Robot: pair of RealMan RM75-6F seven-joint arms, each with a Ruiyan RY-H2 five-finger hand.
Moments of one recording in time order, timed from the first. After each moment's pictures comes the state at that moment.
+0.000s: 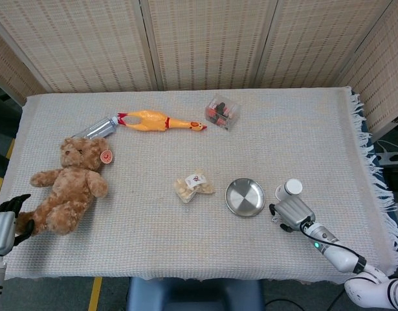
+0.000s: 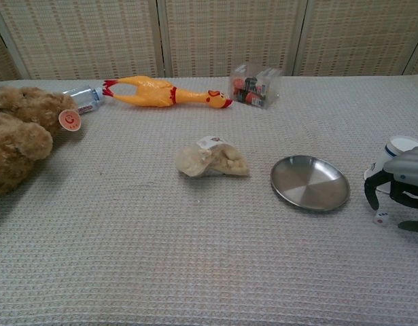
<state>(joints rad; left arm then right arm) -0.14 -1.21 -0.10 -1.48 1.31 1.39 0.14 0.57 -1.29 -0.06 -1.43 -1.42 0.81 -0.19</state>
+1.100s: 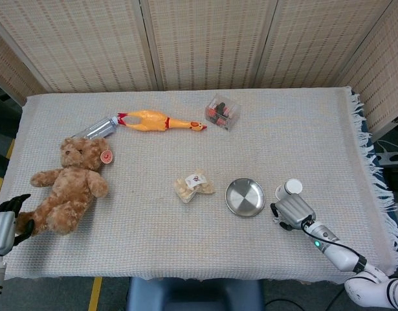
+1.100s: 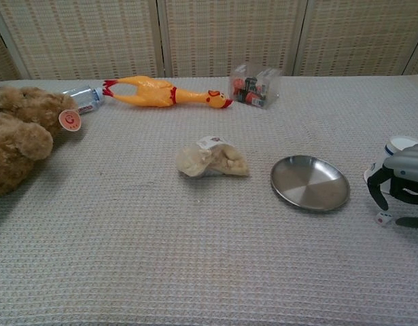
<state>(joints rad) -0.14 -1.21 -0.10 -1.48 1.31 1.39 0.14 0.57 -1.30 -0.06 -1.41 -1.44 0.83 -0.15</state>
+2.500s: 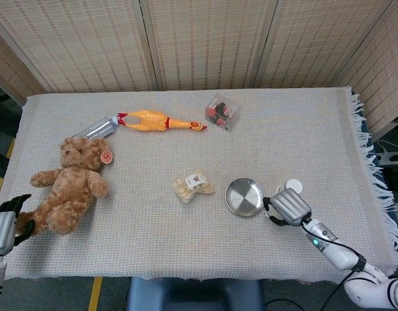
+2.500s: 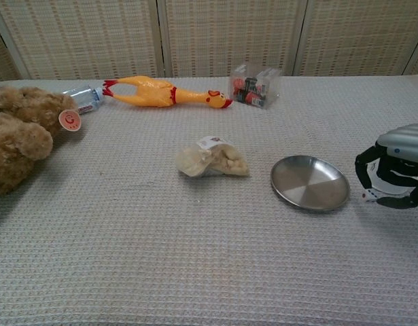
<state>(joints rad) -0.14 -1.21 -0.10 -1.49 1.31 1.38 0.14 0.57 -1.28 -0.03 -1.44 -1.53 0.95 -0.01</state>
